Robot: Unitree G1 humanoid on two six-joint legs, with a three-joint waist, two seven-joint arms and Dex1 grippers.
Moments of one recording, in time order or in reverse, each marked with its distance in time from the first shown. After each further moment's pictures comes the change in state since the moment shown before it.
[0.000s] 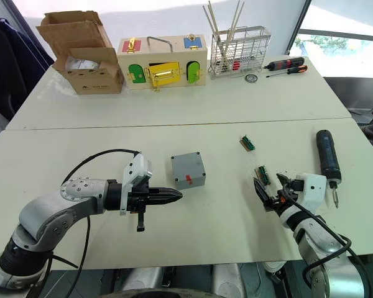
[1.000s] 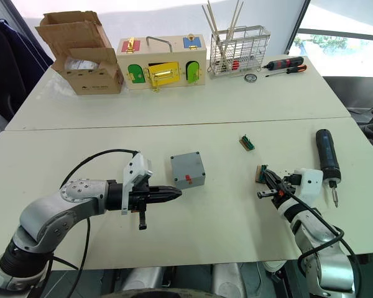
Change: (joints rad) left arm 0.011 -0.006 0.000 0.000 0.004 -0.006 0.047; right arm -0.081 0.006 0.018 0.129 -0.025 -0.100 0.018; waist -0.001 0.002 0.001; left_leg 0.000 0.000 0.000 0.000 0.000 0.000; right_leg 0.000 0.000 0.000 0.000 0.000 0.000
